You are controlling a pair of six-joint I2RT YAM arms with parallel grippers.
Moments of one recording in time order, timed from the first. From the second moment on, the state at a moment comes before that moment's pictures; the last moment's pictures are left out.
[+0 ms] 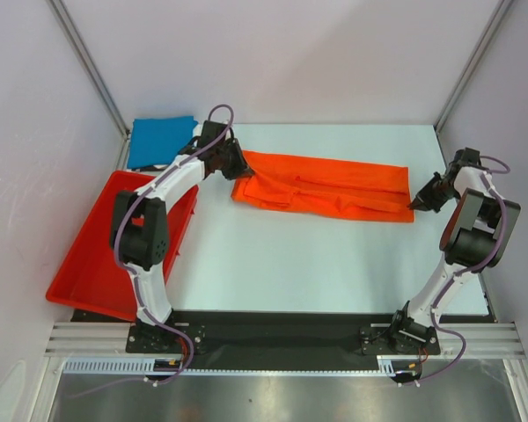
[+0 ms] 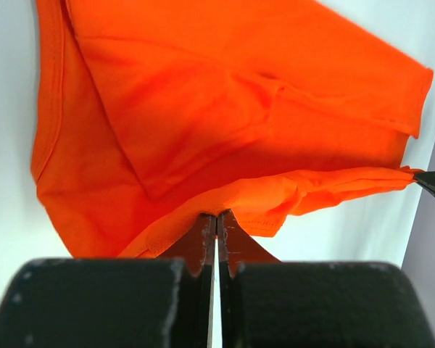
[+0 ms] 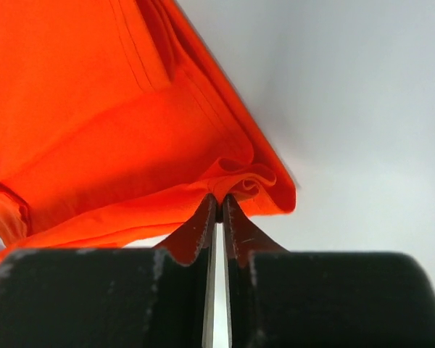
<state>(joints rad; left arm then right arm) -0.32 1.92 1.54 -0.42 0.27 -0.65 -0.42 1.92 1.39 -0.69 -0.31 0.41</state>
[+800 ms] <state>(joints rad) -0.30 2.04 1.62 -0.41 0.25 -0.71 -0.41 2.13 1.66 -0.77 -0.35 0.42</state>
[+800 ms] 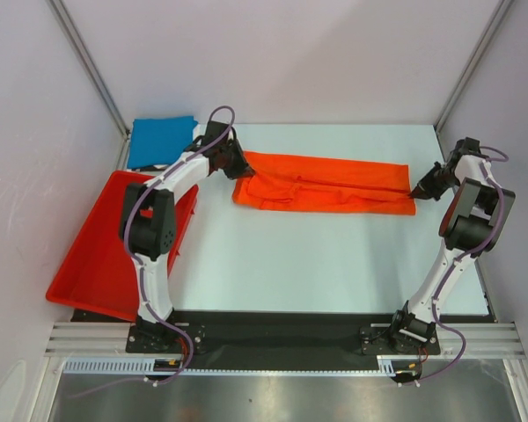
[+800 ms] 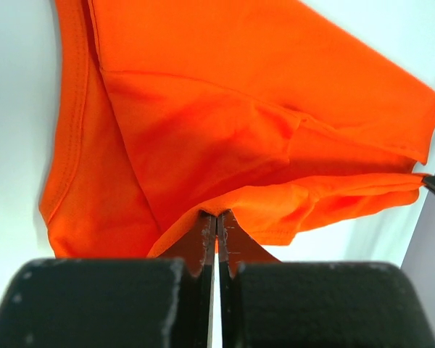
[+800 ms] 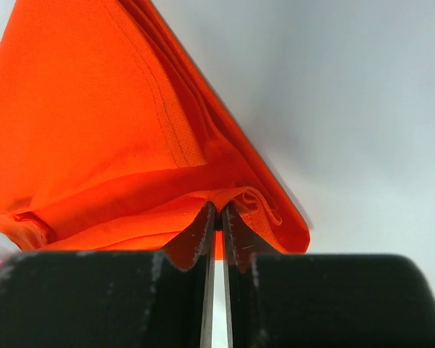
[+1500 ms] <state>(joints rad) -0.30 2.18 1.76 -0.40 0.26 -0.74 -0.41 2.21 1.74 -0.79 -0.37 0.44</state>
